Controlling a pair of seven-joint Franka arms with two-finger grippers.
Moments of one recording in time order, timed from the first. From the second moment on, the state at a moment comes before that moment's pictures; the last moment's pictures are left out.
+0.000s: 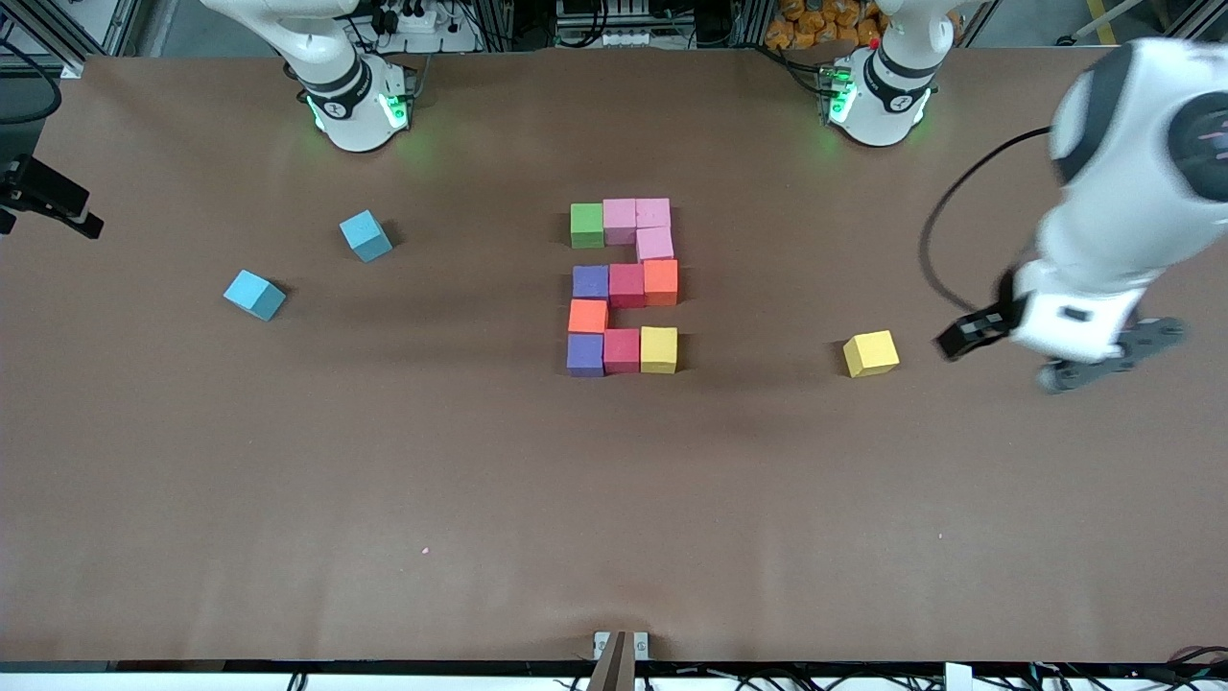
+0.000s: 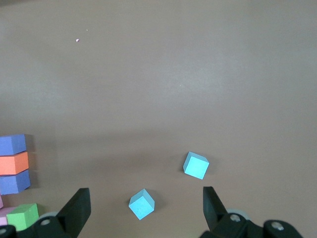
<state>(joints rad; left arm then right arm) 0.28 0.20 -0.51 -1.52 0.22 1.68 -0.56 -0.04 -0.04 -0.04 -1.50 0.02 1.49 0.01</state>
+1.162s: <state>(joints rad) 0.15 0.10 -0.26 -1.47 0.05 1.57 -0.27 -0.07 -0.04 -0.04 -1.49 0.02 1.49 0.01</state>
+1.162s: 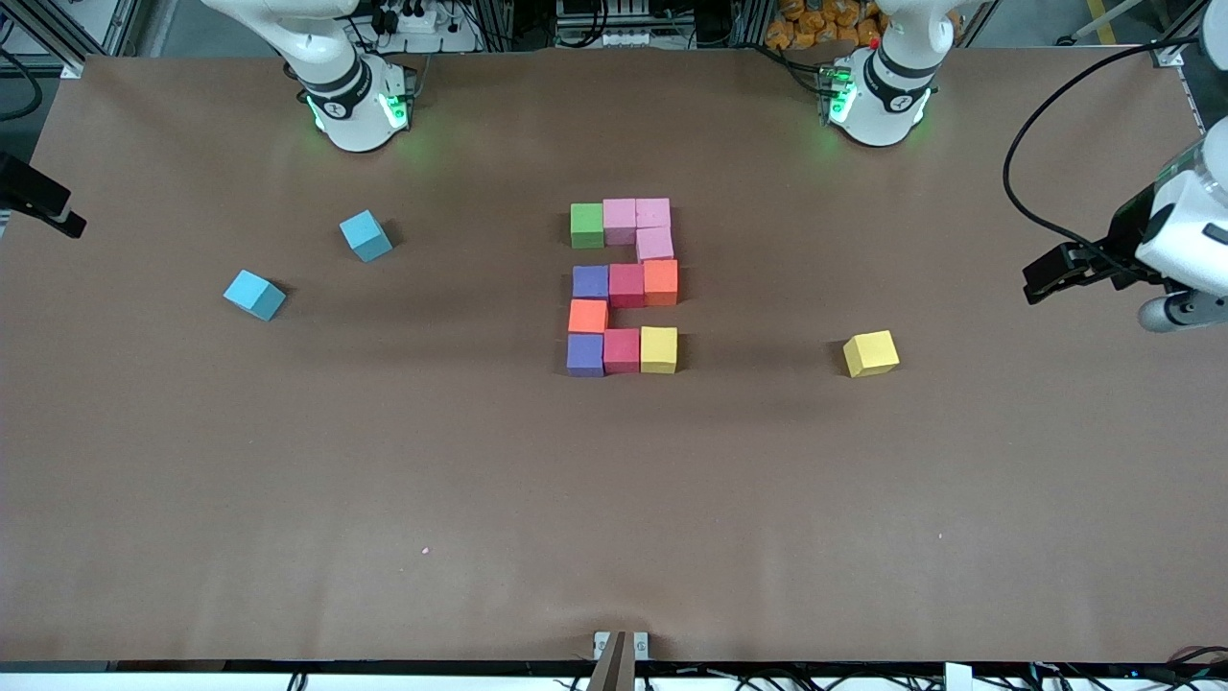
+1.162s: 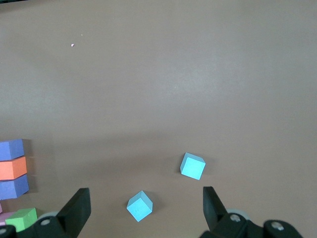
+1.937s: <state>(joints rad) -0.01 0.07 -0.06 -1.47 0.03 1.55 -0.20 -0.07 -0.04 -0.04 -1.49 0.02 1.49 0.01</state>
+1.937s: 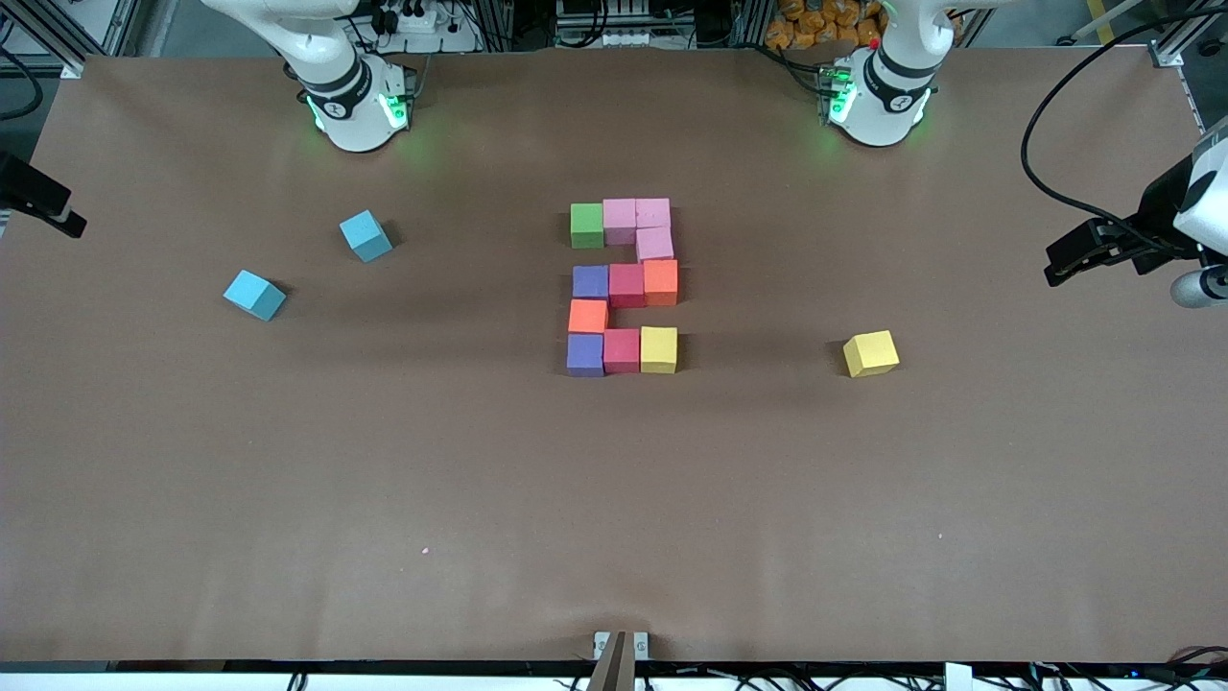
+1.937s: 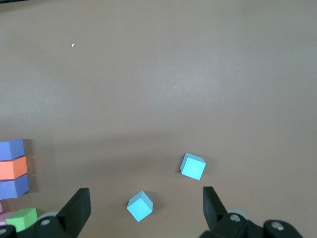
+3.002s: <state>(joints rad) -0.02 0.00 -0.06 -1.58 0.03 1.55 -0.17 -0.07 -0.04 -0.03 -1.49 0.02 1.49 0.00</state>
